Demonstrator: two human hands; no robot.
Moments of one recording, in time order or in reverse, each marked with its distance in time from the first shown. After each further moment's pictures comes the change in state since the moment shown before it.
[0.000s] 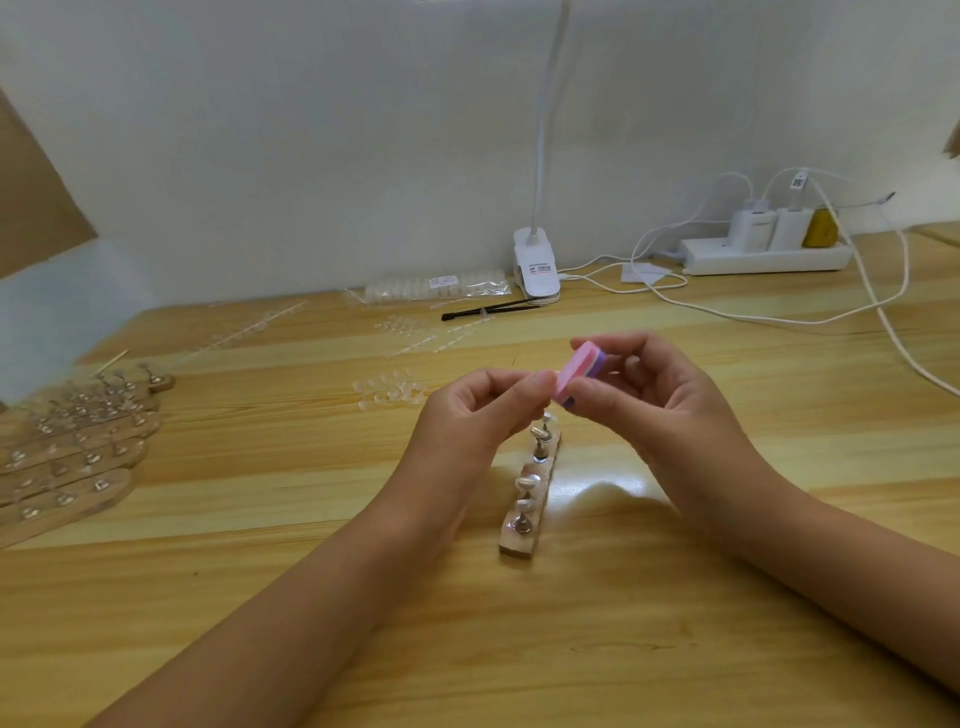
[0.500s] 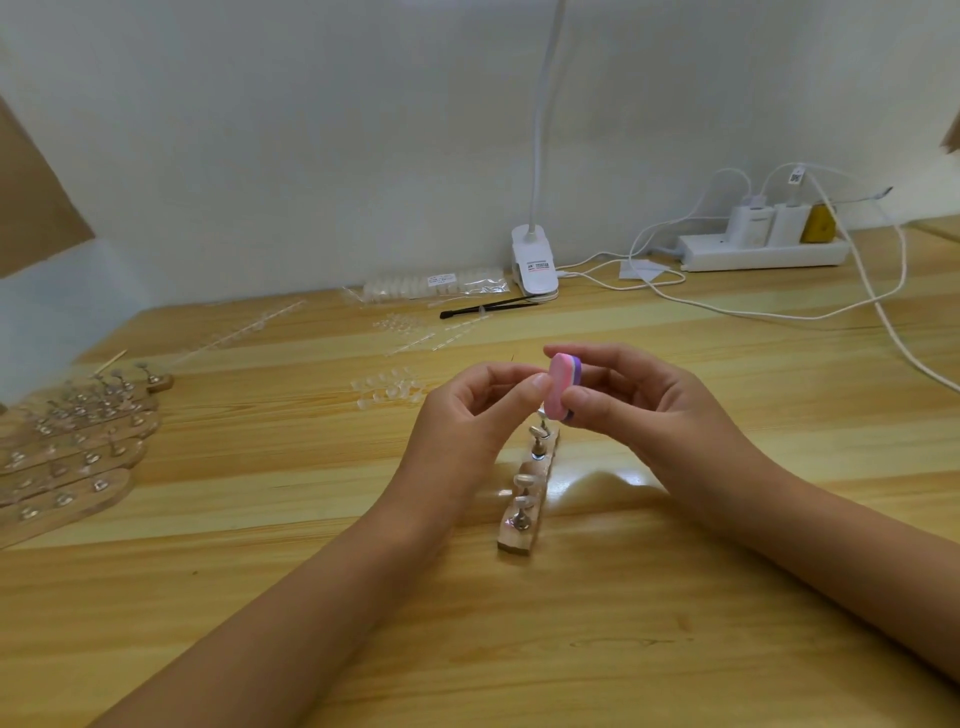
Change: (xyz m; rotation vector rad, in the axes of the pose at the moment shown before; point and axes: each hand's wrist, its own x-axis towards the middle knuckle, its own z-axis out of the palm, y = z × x) left_hand -0.003 -0.002 -0.002 0.172 0.012 0.085; right_hand 0.000 -0.001 -0.004 -0.094 -0.116 0.048
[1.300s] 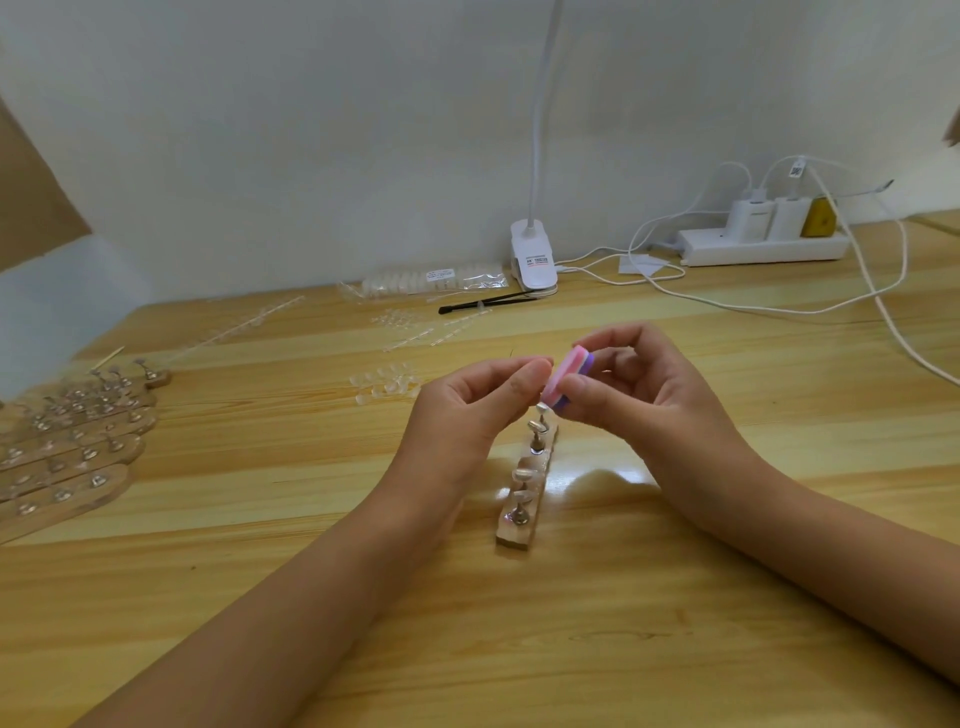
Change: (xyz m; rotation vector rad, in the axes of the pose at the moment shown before) left_hand 0.002 0.002 0.001 -0.076 -0.015 -0.033; right_hand -0.001 0.003 0.006 0.072 0.067 -0.064
